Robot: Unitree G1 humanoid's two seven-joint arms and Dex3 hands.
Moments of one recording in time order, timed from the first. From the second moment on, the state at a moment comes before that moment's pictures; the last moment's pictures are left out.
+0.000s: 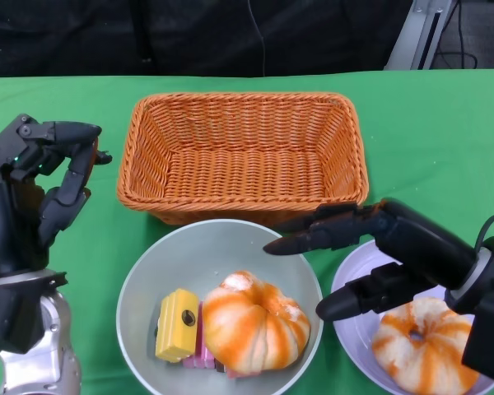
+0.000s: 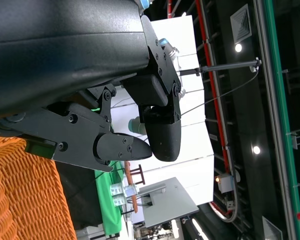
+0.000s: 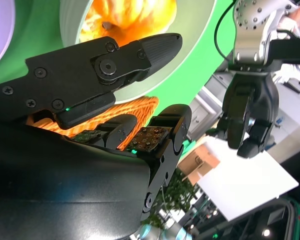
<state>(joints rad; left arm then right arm) -0.39 0.00 0.25 0.65 -0.12 -0.97 -0.03 -0.39 -0.25 0.25 0.47 -0.08 -0.89 0.49</state>
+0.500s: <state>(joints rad) -0.38 0.00 0.24 0.62 -0.10 -0.95 -0.01 -0.27 -0.25 0.30 0.23 -0.27 -0.73 0.44</state>
